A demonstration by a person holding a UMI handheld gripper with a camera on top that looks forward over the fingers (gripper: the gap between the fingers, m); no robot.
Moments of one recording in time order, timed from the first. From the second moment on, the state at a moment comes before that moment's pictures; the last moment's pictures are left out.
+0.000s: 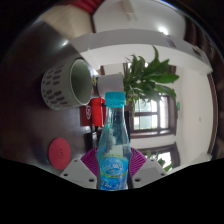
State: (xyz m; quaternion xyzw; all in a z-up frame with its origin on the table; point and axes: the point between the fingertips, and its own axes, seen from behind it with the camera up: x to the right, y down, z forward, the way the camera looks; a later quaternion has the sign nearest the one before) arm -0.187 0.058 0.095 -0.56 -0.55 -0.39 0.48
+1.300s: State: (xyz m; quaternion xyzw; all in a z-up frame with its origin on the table) arm -0.218 0.071 0.086 -0.79 -0.20 0.09 0.57
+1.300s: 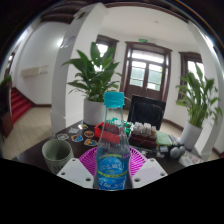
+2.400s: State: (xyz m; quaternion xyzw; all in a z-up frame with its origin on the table) arm -0.143 -0.069 0.071 -0.82 -0.05 0.12 0.56
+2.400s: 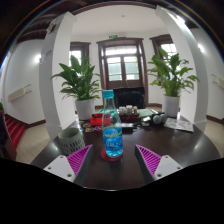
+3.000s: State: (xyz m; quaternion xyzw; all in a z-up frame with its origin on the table) arm -0.122 -0.167 0.149 -0.80 -0.03 0.03 0.59
